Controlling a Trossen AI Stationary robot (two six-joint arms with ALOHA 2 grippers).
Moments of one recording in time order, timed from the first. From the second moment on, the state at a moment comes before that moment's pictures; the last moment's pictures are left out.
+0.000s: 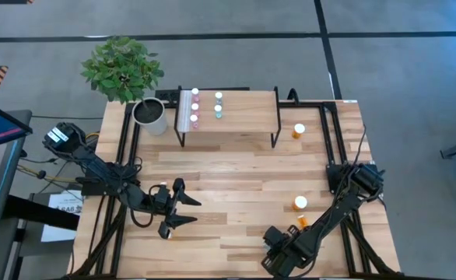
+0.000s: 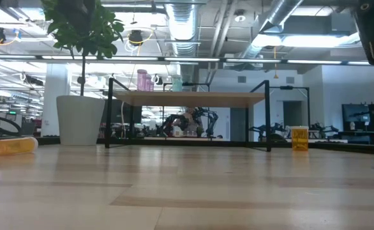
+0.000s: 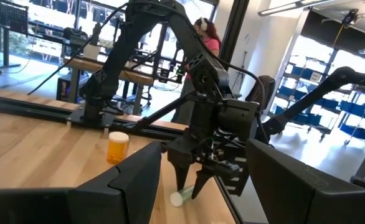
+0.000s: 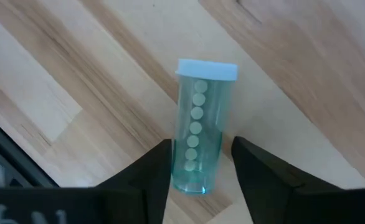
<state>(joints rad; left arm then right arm) -0.65 1.31 0.41 1.01 -0.48 -0.23 0.82 2.01 1.34 -0.68 0.11 1.59</state>
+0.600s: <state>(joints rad) -0.65 1.31 0.41 1.01 -0.47 -0.23 0.82 2.02 1.45 -0.67 0.24 1.45</state>
